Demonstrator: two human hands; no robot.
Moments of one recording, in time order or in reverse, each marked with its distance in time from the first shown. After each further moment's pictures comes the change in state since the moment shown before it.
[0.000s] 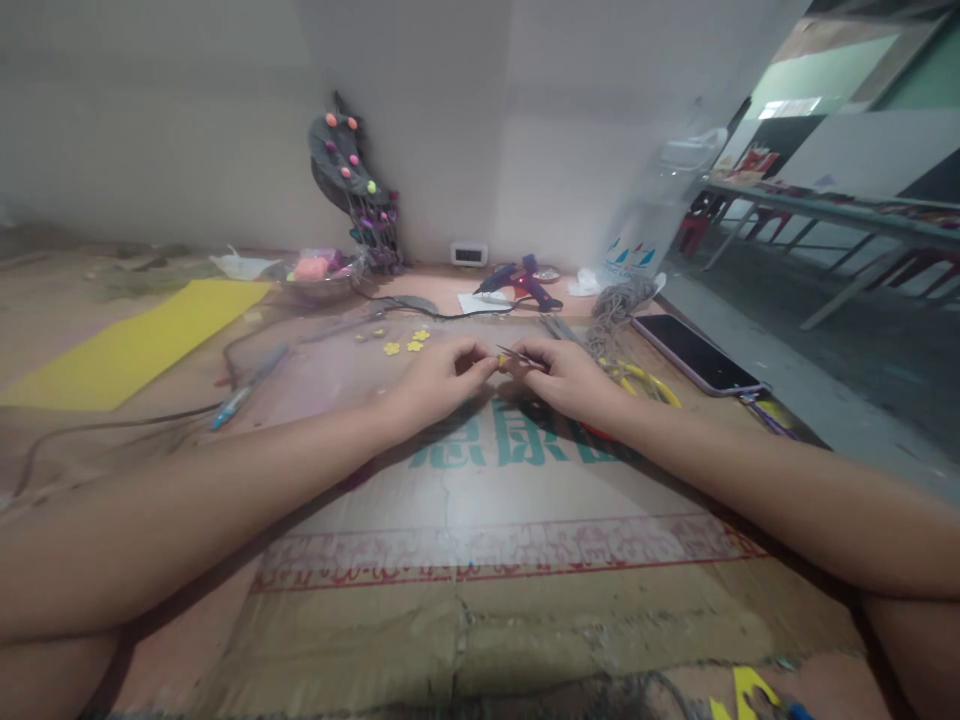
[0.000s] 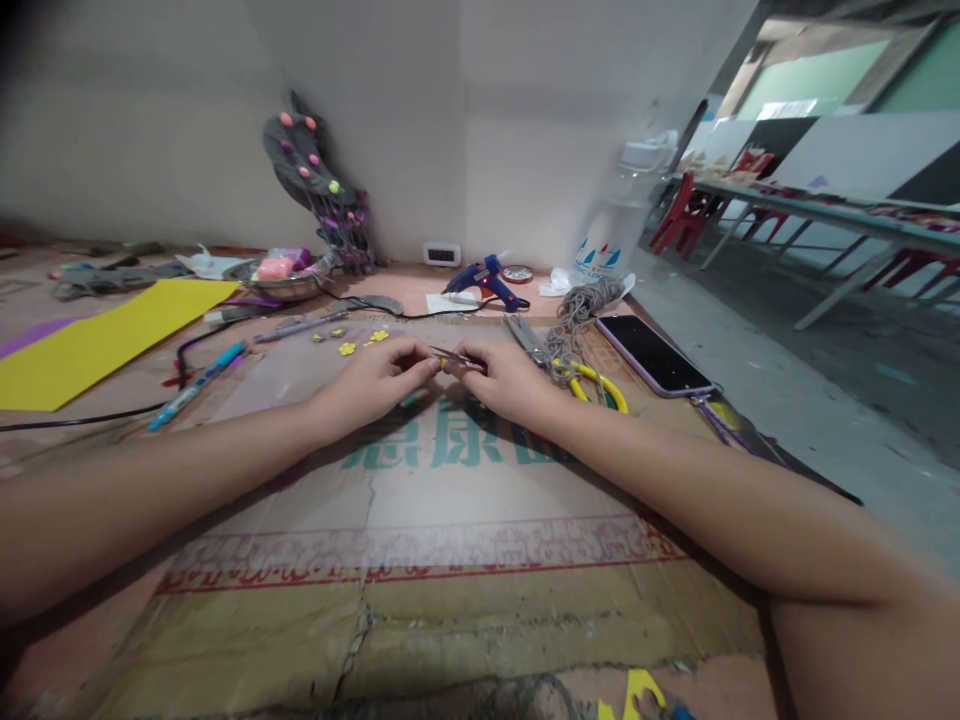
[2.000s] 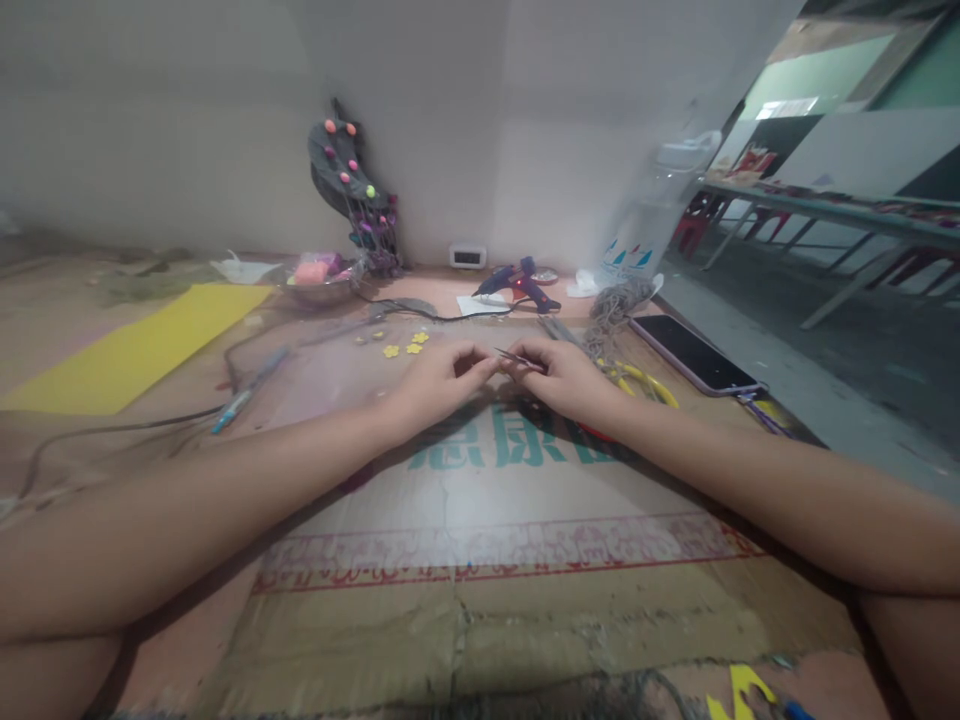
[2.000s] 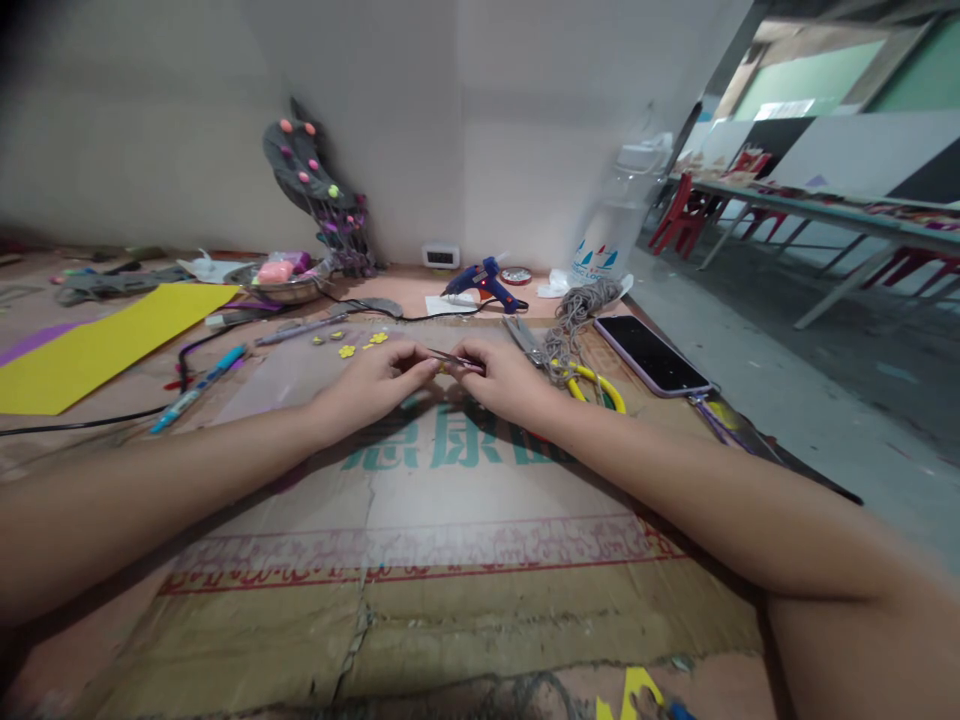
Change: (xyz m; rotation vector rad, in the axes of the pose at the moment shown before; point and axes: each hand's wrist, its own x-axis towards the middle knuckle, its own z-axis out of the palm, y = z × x) left_hand 0.000 -0.002 0.000 -0.013 -0.017 0.022; right_hand 0.000 0.003 0.002 0.002 0.008 0.020
